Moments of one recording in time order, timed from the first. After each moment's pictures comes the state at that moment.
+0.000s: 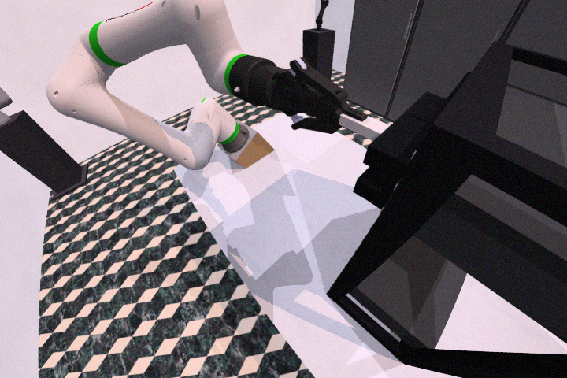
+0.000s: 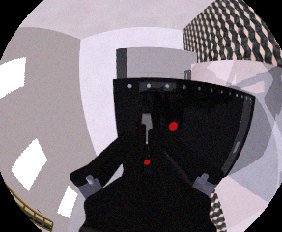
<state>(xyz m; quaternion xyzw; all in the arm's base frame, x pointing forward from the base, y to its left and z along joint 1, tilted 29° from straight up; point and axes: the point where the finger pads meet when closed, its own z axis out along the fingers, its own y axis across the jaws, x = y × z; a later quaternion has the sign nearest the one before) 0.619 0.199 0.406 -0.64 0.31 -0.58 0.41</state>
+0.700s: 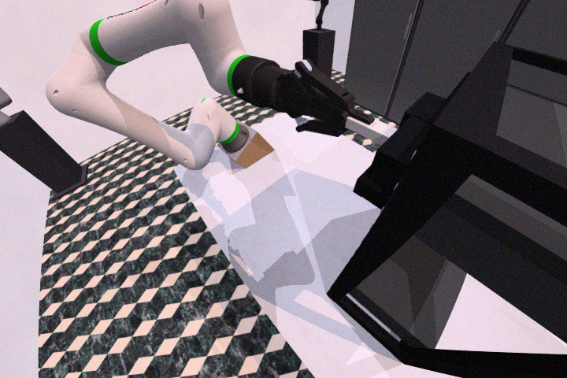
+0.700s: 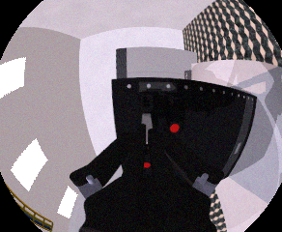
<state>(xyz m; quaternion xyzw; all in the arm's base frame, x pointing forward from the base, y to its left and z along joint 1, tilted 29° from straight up) 0.629 0.201 0.406 -0.64 0.31 -0.58 0.41</state>
